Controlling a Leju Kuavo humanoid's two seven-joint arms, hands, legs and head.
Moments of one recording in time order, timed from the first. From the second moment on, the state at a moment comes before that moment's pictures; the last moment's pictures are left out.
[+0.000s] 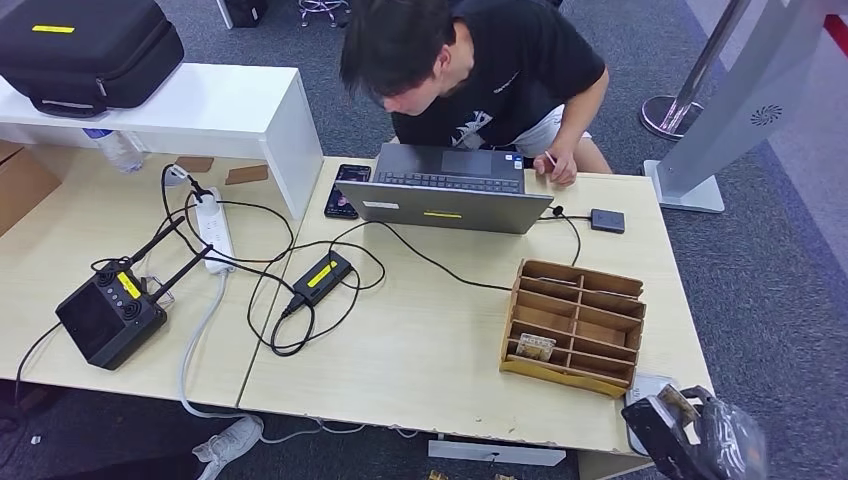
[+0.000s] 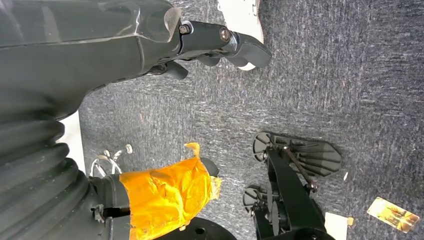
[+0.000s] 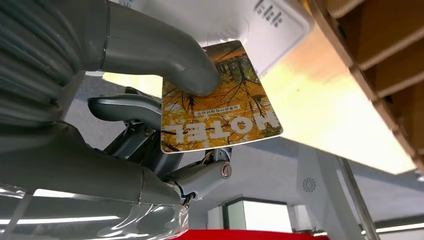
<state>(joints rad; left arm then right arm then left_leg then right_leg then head) -0.08 -0.10 1.45 -0.21 -1.21 -0.03 -0.18 0.27 -0.17 -0.20 -1.59 0.96 -0.28 0.10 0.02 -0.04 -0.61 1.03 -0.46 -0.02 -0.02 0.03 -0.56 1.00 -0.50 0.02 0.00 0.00</state>
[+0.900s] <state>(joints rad) -0.08 -0.10 1.45 -0.21 -1.21 -0.02 -0.18 0.24 -0.20 -0.10 -1.85 0.92 -0.55 -0.04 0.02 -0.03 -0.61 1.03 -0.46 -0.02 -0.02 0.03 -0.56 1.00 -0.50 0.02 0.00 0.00</state>
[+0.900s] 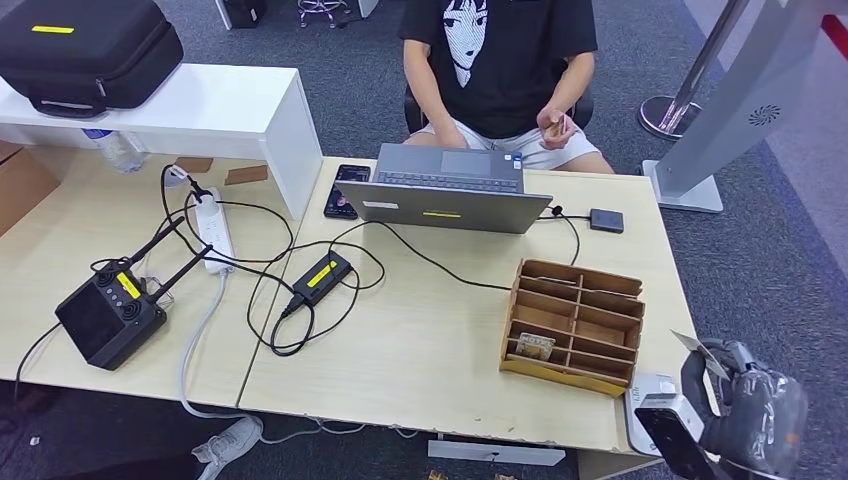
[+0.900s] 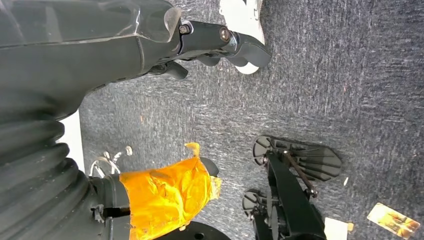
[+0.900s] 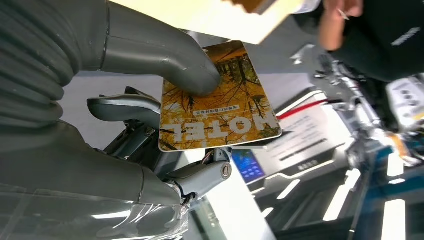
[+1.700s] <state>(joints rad) -0.10 -0.07 1.38 -0.21 -1.32 -0.08 -0.17 -1.13 -0.24 0.57 -0.87 0.34 0.18 0.05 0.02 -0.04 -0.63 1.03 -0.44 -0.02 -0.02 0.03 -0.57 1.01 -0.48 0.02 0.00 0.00</state>
